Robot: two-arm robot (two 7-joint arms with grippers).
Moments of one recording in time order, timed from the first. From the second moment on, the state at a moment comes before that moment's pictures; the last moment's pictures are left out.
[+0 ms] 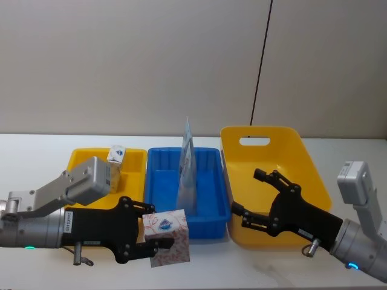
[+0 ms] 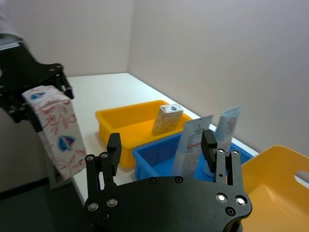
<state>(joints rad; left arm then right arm) -0.59 0.53 0.56 -1.45 -0.32 0.00 -1.10 0.24 0.52 -0.28 -1.48 0.47 -0.18 0.73</state>
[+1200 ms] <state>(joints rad) -0.59 0.53 0.56 -1.45 -0.32 0.00 -1.10 0.59 0.43 -0.48 -1.02 0.53 -0.34 1.24</state>
